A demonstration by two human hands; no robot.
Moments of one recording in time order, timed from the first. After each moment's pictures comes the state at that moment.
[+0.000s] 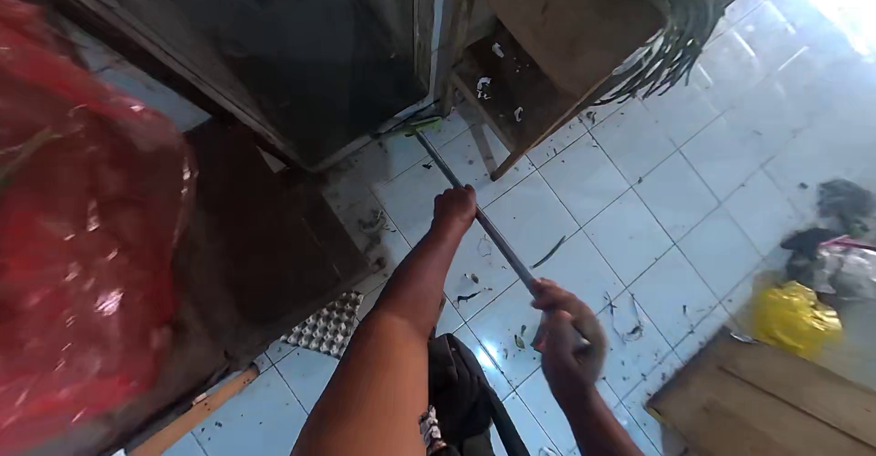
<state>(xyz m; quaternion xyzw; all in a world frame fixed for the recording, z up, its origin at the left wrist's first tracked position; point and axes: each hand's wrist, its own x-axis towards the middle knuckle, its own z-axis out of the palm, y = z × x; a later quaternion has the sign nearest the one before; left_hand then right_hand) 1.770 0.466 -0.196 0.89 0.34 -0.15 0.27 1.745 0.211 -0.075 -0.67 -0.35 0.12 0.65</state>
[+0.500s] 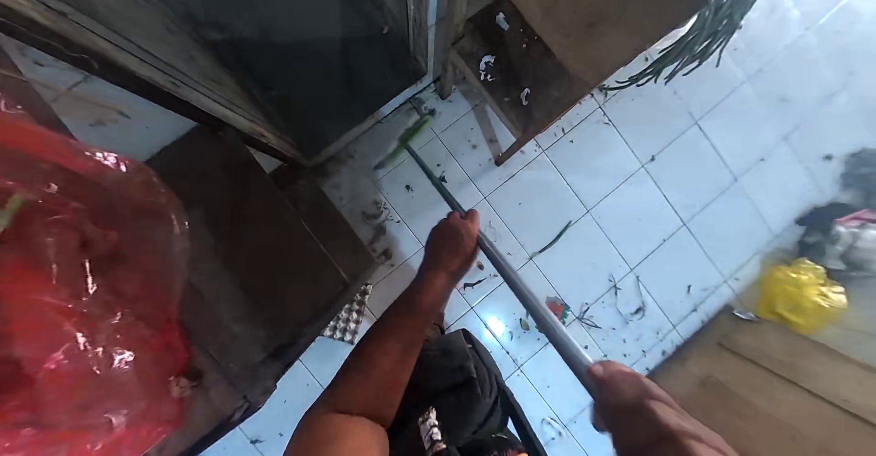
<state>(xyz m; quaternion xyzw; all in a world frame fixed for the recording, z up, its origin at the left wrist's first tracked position) 1.720 0.449 -0.132 0.89 0.31 -0.10 0.32 1.762 0.205 0.061 -0.61 -0.47 0.25 0.59</state>
